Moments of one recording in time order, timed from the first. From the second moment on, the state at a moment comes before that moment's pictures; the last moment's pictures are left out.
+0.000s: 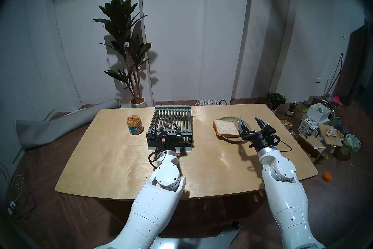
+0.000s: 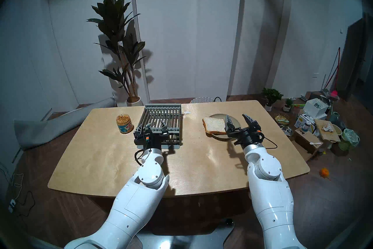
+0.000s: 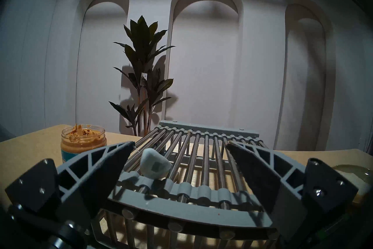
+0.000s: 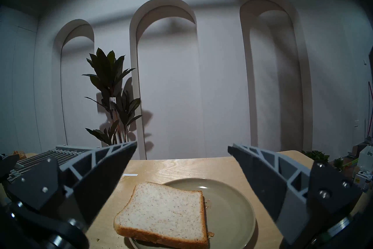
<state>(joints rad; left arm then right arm) 1.48 -1.60 -1.22 -1.30 -0.02 -0.29 0.51 -1.58 -1.42 1.72 -1.48 0.28 -0.20 0.33</state>
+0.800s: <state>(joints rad) 1.44 -1.60 -1.25 -1.26 -0.04 -0.27 0.48 -1.57 -1.41 1.73 -1.46 0.29 -0.20 0.35</state>
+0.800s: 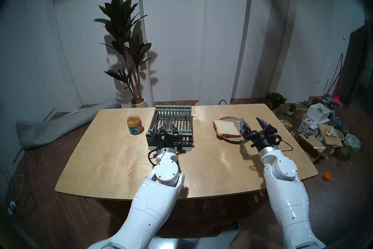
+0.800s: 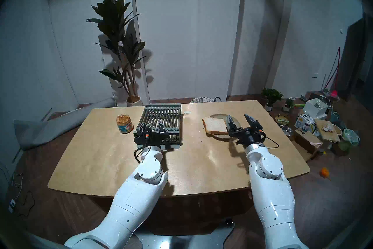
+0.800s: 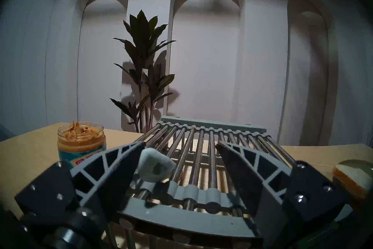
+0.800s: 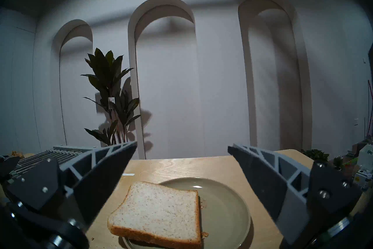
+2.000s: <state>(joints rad) 1.44 -1.58 -1.27 -1.29 -0.13 -0.23 0.42 -1.61 -1.44 1.73 -1.52 0.28 -0.20 0.31</state>
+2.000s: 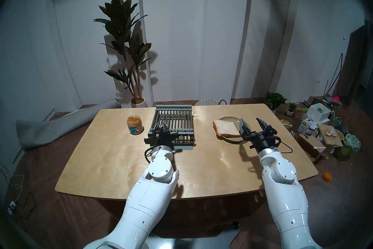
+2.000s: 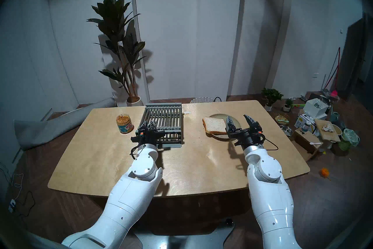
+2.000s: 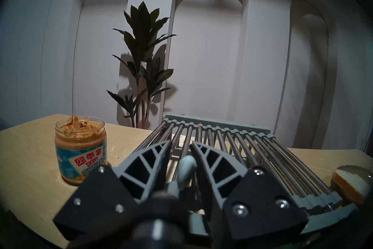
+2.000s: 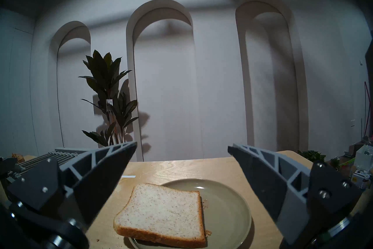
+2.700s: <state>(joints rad) 1.50 -1.55 -1.26 -1.40 -0.10 -0.15 0.46 -1.61 -1.44 1.72 -1.53 0.29 -0.20 0.31</state>
